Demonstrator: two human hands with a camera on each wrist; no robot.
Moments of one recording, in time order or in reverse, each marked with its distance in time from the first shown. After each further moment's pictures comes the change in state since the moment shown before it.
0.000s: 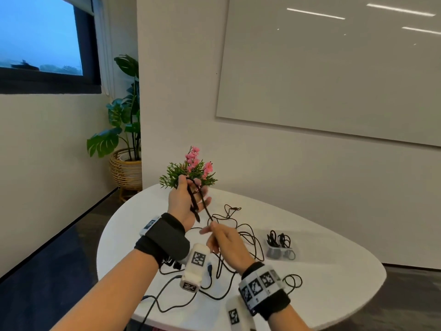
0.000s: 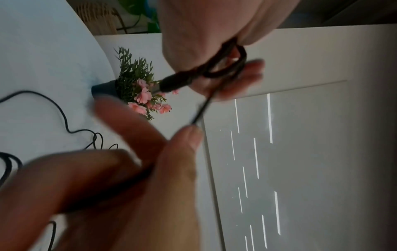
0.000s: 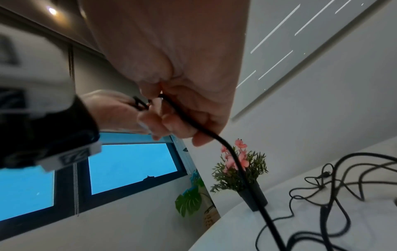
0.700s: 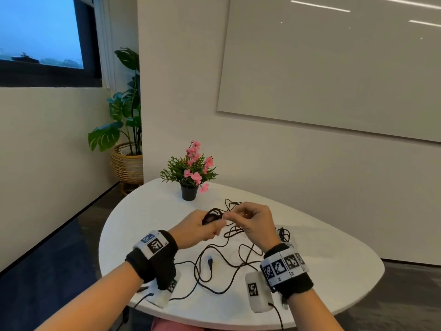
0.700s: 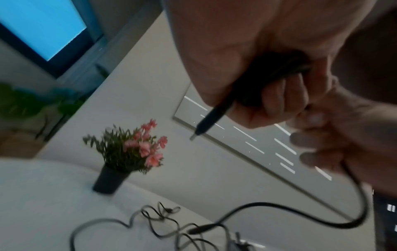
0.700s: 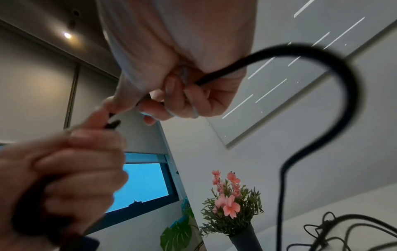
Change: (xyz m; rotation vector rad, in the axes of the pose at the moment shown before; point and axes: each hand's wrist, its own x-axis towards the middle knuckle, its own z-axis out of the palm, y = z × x) left_hand -0.038 -0.027 -0.034 1.112 -0.626 0.044; right_hand -0.002 -0.014 -0.052 0.006 0.294 -0.219
